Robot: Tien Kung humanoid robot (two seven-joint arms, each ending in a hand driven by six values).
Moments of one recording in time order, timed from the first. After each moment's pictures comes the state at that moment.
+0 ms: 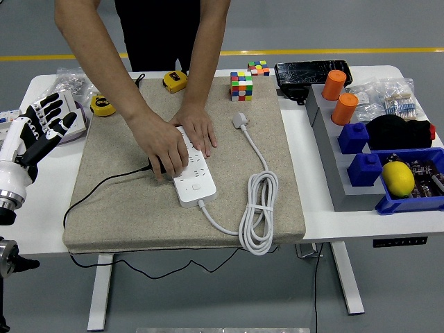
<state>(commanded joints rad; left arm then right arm) 0.00 0.03 -1.75 -1.54 1.48 -0.11 -0.01 0.00 -0.11 1.61 0.18 -1.13 -0.08 0.03</state>
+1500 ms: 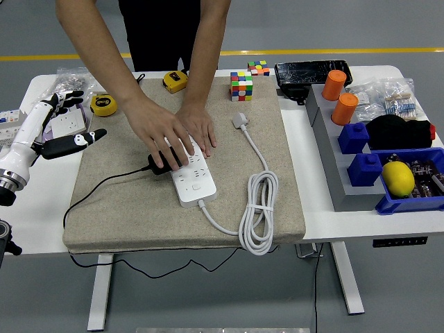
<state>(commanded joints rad) -0.09 0.14 -1.67 -1.54 1.85 -0.16 0.00 0.00 -0.11 1.60 0.18 -1.12 -0.08 0.03</state>
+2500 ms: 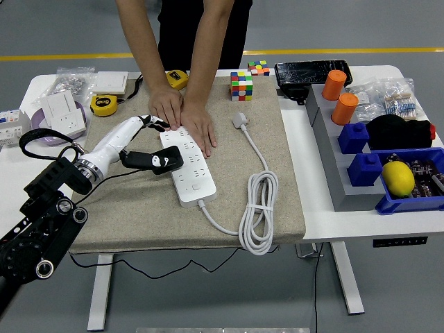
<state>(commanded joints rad) -0.36 0.15 -1.23 -1.17 1.97 -0.07 -0.05 0.00 -0.11 1.59 0.18 -1.12 -0.08 0.02</state>
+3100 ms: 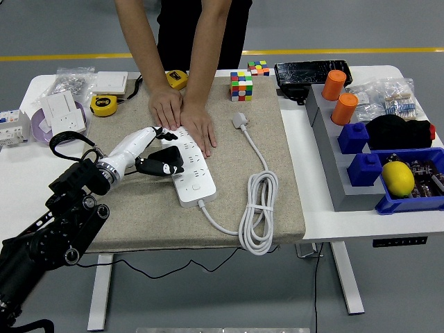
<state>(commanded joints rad) -0.46 0.07 -1.20 -0.94 2.07 -0.02 -0.06 0.00 -0.11 1.58 0.18 -1.12 -0.08 0.02</state>
